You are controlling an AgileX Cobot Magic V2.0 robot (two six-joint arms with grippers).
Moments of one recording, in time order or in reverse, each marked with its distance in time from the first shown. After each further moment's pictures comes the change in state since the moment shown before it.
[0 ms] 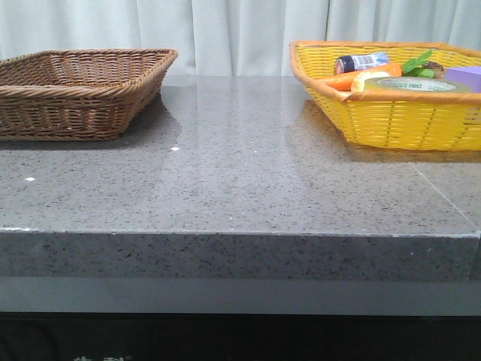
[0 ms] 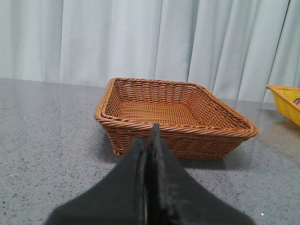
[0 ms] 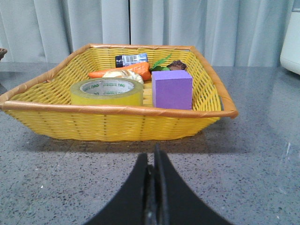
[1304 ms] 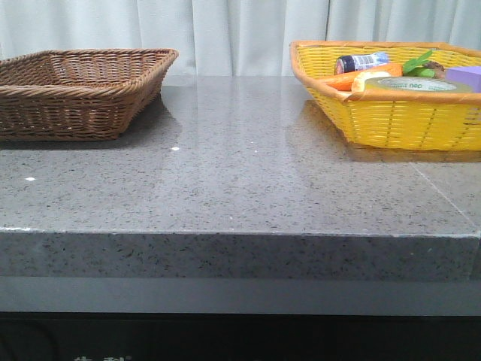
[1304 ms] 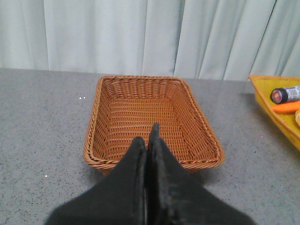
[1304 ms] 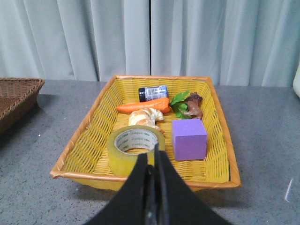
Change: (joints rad) left arm 0.000 0.449 -0.823 -0.006 0.676 0.020; right arm 0.000 0.325 -0.735 0.035 0.555 0.000
